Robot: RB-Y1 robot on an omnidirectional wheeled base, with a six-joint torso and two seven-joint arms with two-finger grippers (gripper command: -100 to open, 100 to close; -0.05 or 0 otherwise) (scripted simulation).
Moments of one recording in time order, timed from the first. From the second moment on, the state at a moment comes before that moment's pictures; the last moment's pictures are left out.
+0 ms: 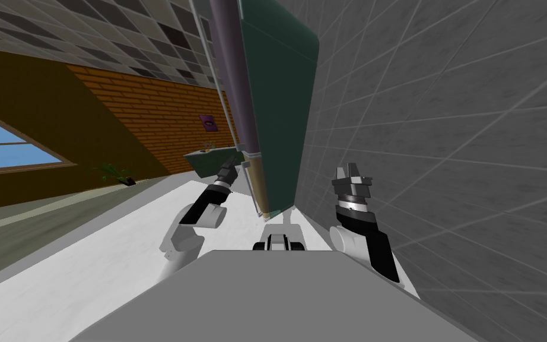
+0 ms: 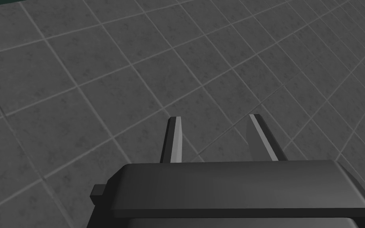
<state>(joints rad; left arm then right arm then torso) 0.10 0.33 0.02 -2.43 -0.05 0.35 0.06 0.46 0.02 -0.07 -2.39 -0.08 -0.40 -0.02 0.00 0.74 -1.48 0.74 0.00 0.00</state>
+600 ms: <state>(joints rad) 0.04 0.38 0.03 -2.43 -0.04 0.51 0.09 0.46 0.02 -0.07 -2.39 -0.08 -0.40 -0.02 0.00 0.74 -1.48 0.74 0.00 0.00</state>
